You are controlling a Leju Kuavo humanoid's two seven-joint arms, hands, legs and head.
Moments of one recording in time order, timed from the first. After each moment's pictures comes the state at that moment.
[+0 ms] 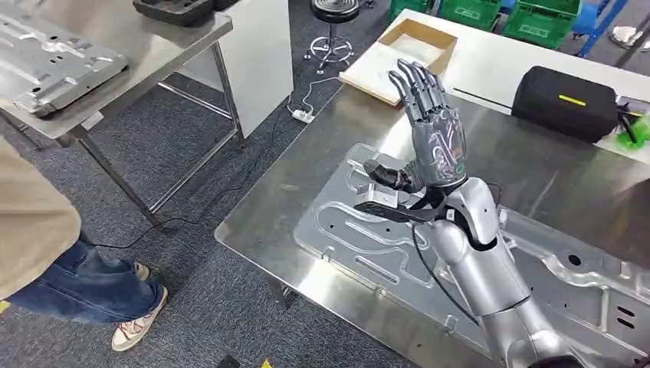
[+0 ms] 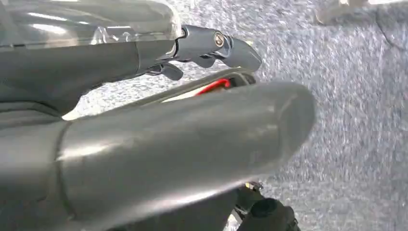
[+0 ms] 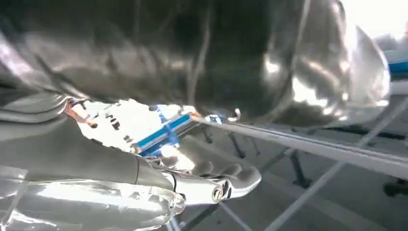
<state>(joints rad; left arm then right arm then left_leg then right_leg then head) -0.14 -0.18 0.67 -0.21 -1.12 -0.09 -0.48 -0.61 -0.09 0.37 -1.47 0.86 -0.50 -0.28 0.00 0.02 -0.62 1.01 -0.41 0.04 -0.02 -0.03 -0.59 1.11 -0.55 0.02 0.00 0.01</state>
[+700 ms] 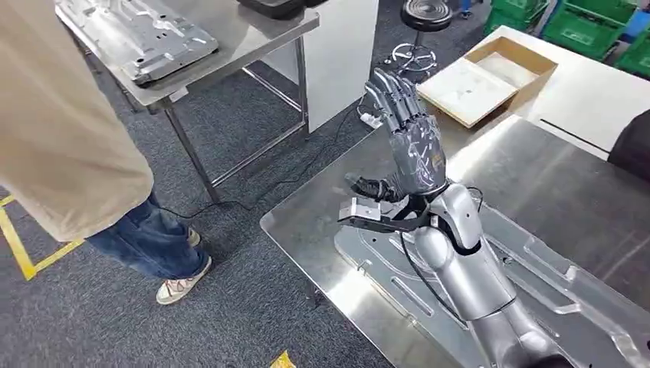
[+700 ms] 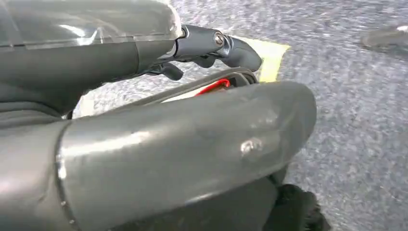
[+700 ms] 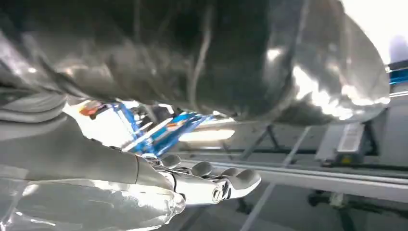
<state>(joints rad) -0.11 -0.18 0.67 -0.21 -1.13 -0.09 -0.45 -0.60 -0.06 0.42 -1.46 0.86 -0.51 -0.29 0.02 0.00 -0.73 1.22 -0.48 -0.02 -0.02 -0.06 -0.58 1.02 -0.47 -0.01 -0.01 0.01</state>
